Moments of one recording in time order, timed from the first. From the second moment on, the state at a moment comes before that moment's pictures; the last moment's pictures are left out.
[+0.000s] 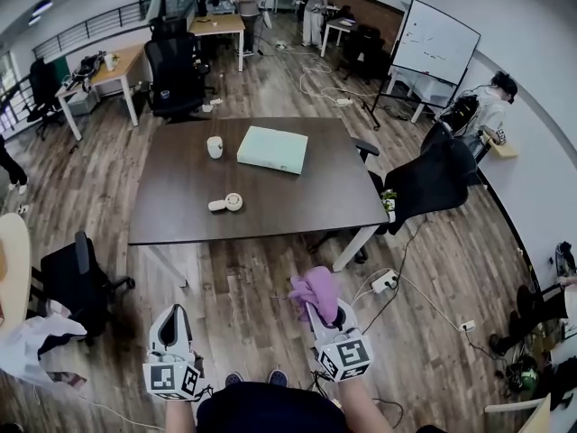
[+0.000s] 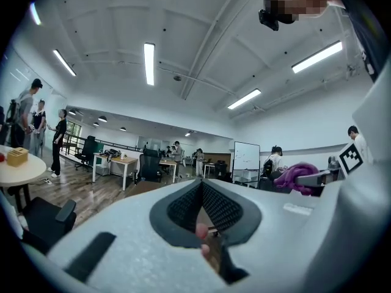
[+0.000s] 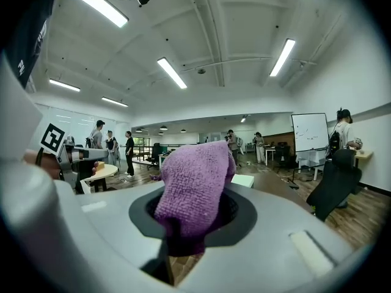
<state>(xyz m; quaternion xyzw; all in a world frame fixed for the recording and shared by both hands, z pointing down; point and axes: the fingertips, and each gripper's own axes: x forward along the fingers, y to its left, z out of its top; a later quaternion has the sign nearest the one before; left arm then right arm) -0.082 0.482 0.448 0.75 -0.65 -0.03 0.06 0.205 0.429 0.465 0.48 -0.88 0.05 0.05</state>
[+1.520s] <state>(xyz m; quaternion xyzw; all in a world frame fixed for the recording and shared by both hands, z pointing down) -0.200 0.116 0.502 0.78 -0.62 -0.01 0.08 0.060 0.094 0.491 0.44 -0.89 0.07 0.06</state>
